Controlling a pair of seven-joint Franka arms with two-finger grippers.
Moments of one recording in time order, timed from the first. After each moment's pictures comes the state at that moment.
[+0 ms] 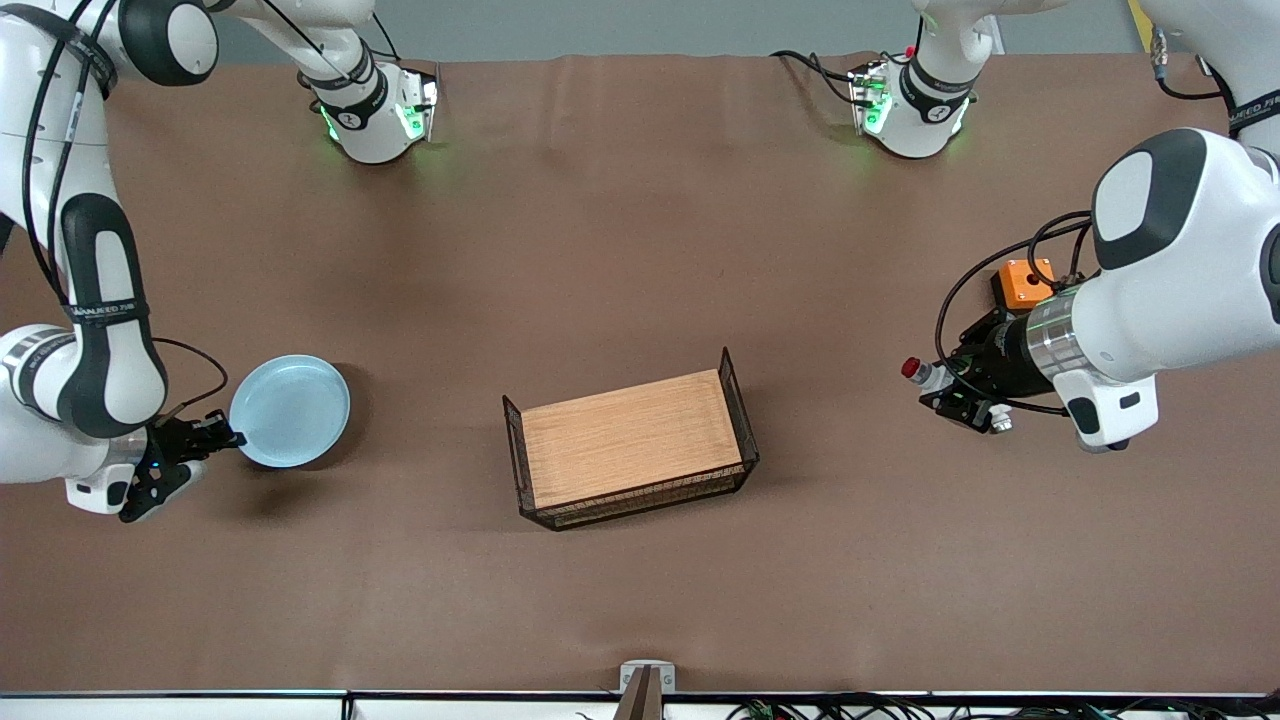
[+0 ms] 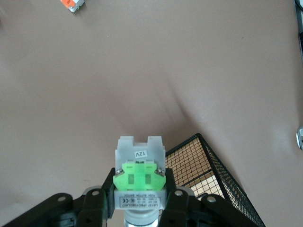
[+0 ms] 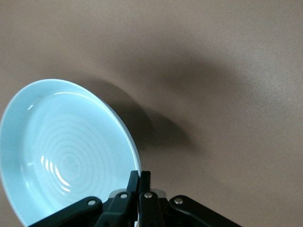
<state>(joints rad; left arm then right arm) 0.03 0.40 -0.31 -1.34 -0.13 1.69 -1.36 -0.18 0.73 -0.07 -1.43 0.21 1.87 -0.87</state>
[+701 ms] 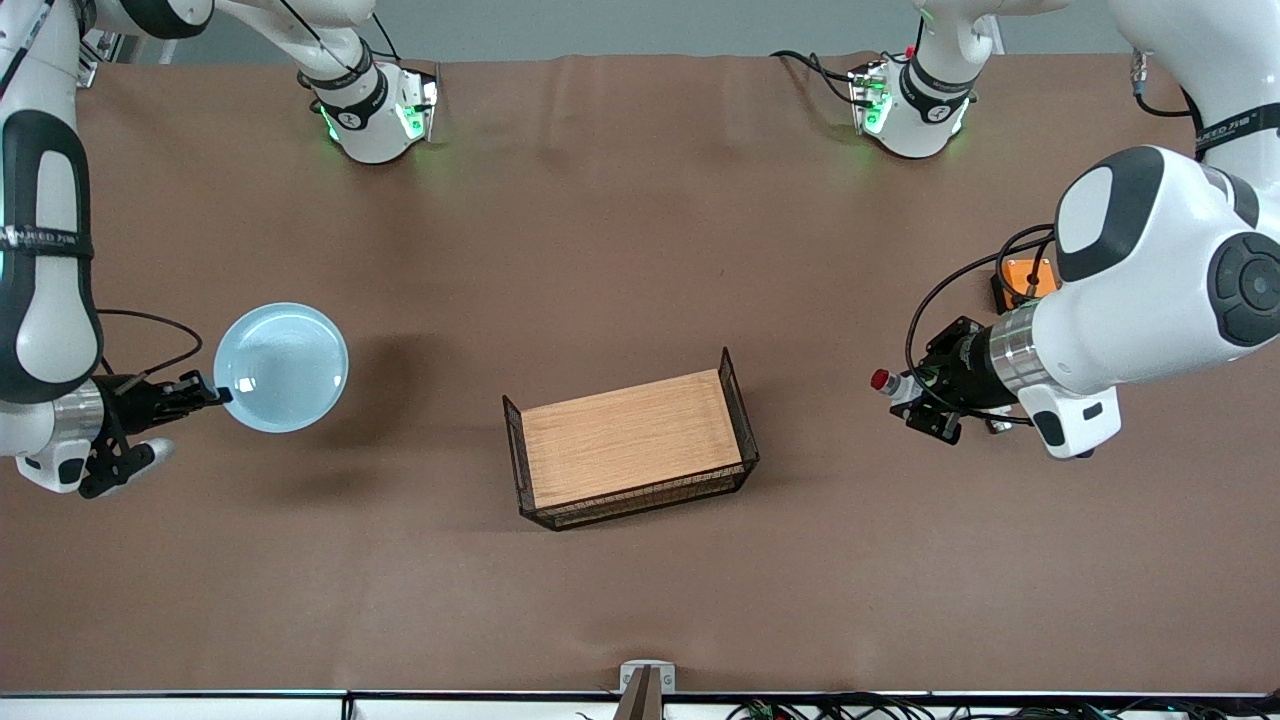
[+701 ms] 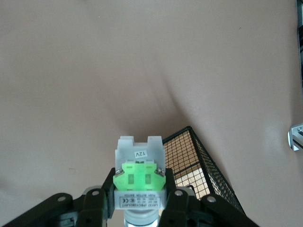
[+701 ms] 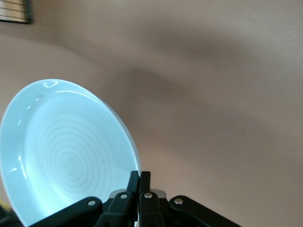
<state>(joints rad) -0.02 0.46 -0.31 -1.28 -0.14 1.71 -1.46 -0.13 0.57 -0.05 -1.35 0.25 1.49 -0.61</state>
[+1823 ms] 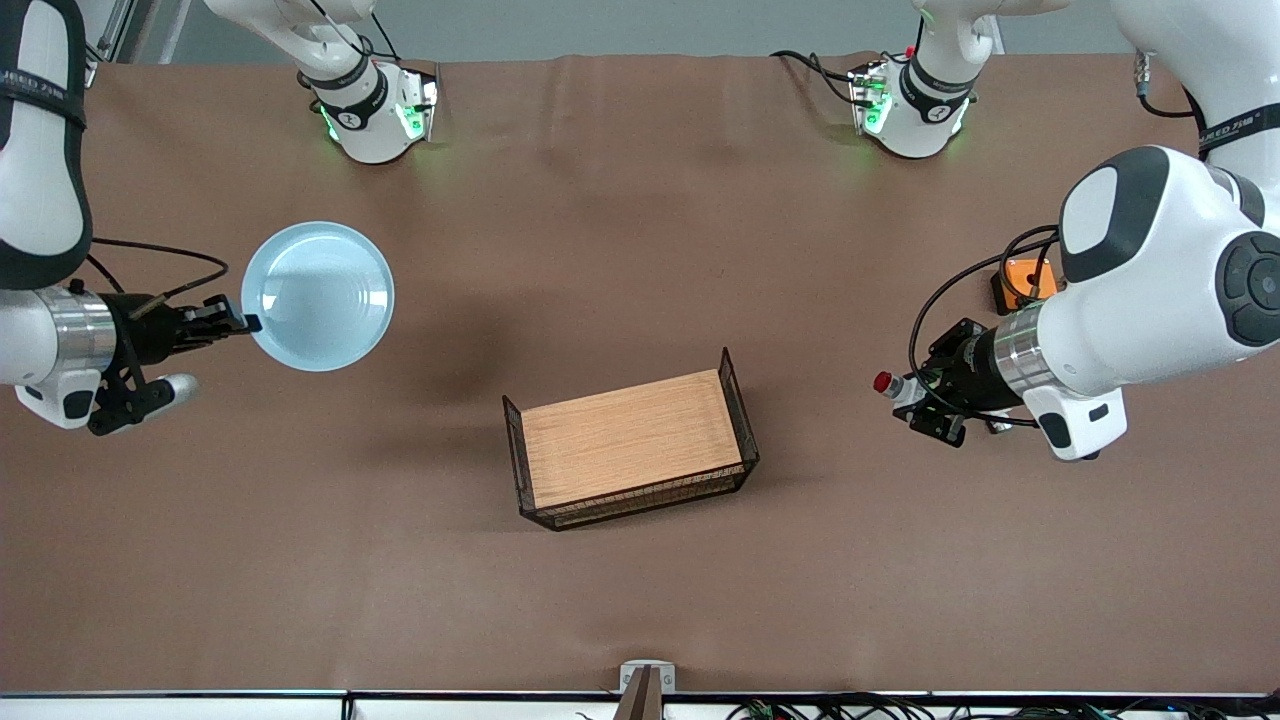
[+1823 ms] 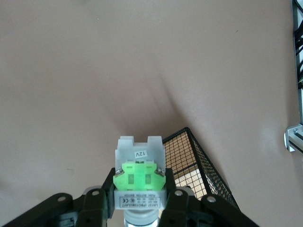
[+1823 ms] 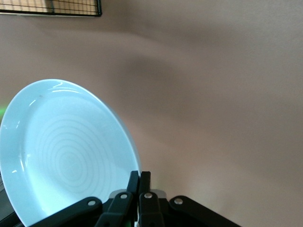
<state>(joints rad) -0.02 0.46 -0.31 -1.27 -0.14 1.71 -1.46 0.01 0.37 -0.05 -1.35 0.29 1.28 -0.34</state>
